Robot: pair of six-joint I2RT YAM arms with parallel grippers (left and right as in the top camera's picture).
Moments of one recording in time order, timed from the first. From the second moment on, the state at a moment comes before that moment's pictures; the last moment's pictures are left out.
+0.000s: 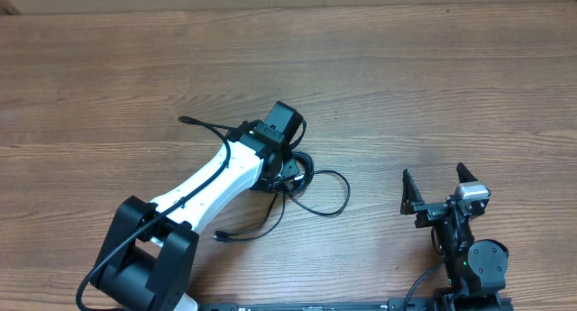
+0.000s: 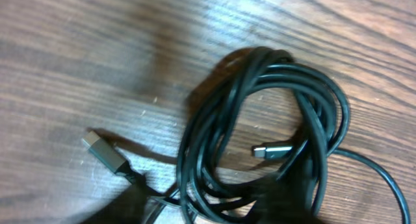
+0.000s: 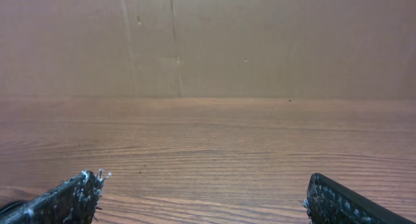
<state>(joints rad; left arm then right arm) -0.56 1.73 1.12 -0.75 -0.01 -0.88 0.09 0.01 0.02 -0.03 -0.04 0.05</state>
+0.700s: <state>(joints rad) -0.51 1.80 1.13 -0.62 0.07 0.12 0.09 0.01 0.02 -0.04 -0.04 0.05</state>
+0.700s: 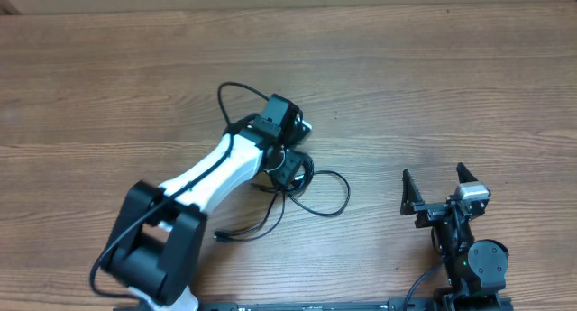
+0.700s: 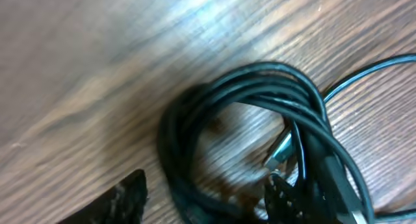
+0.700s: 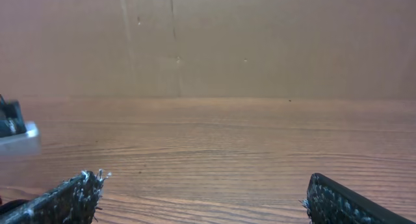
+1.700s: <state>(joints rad) -0.49 1.86 1.31 -0.97 0.13 -0.93 0.09 0.01 0.02 -0.03 -0.04 0.05</state>
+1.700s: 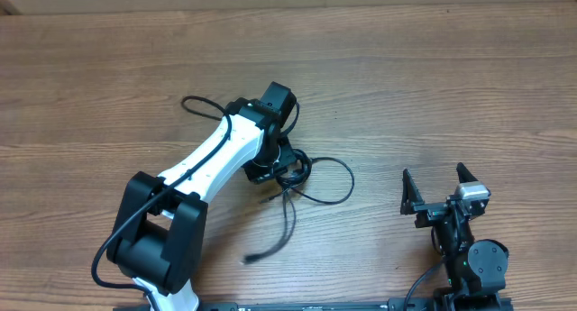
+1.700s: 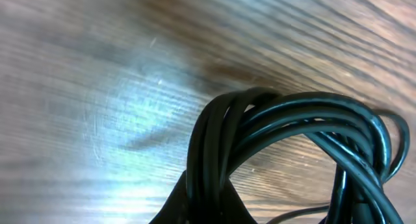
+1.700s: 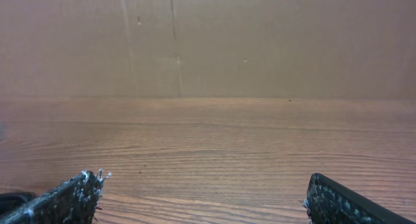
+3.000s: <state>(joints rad) -0.56 1.86 1.32 -0.95 0.06 -0.74 0.09 0.01 0.02 -0.03 -0.04 0.05</state>
